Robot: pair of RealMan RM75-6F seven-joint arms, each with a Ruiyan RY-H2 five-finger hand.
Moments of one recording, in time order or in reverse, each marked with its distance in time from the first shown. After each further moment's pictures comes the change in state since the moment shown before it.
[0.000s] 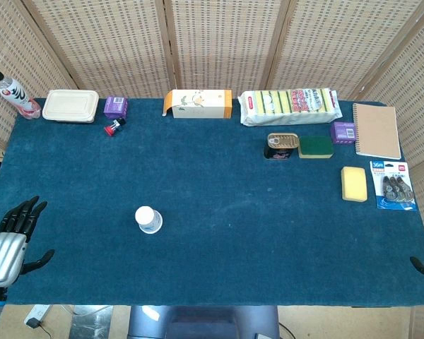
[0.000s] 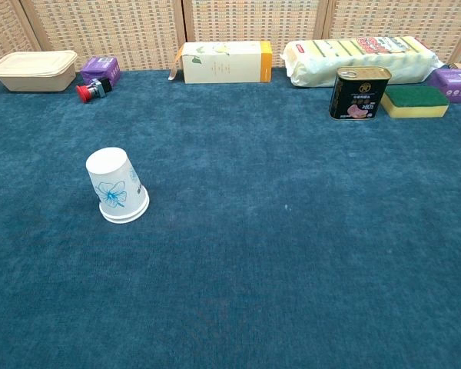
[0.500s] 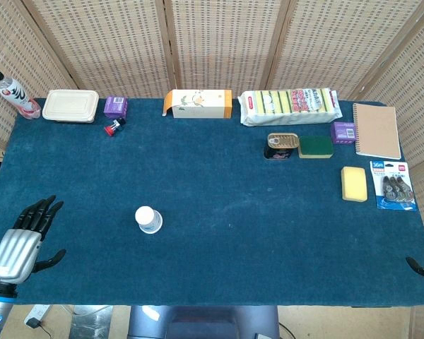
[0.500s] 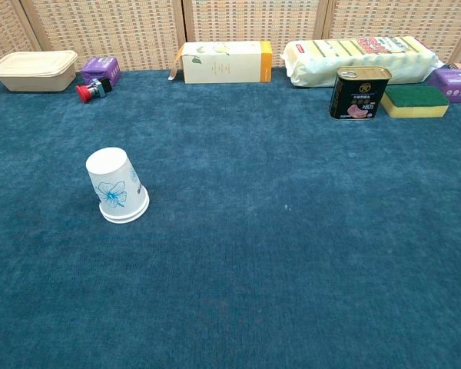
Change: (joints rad) left arm -0.032 0.020 -0.036 -0.047 0.034 -0.109 0.032; right arm 0.002 0.005 -0.001 0.004 -0.013 -0.007 0.072
